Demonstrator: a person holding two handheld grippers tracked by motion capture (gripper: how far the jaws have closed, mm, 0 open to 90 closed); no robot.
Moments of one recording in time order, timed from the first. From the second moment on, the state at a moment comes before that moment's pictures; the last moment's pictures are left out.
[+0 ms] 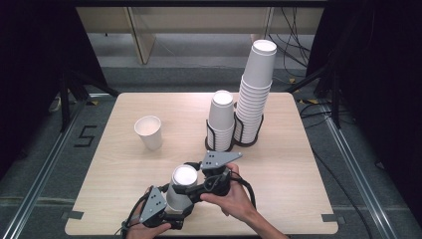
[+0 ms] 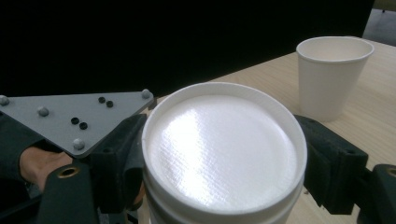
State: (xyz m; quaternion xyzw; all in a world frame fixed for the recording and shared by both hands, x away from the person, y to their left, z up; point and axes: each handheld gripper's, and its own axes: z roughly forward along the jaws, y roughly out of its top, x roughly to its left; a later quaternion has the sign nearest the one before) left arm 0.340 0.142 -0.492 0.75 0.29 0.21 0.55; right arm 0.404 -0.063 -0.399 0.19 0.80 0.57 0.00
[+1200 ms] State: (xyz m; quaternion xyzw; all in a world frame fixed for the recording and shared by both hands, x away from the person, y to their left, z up) left arm 0.337 0.143 -0.487 0.74 0.25 0.25 0.57; right arm 0.419 -0.083 -0.406 0.26 0.75 0.60 -0.09
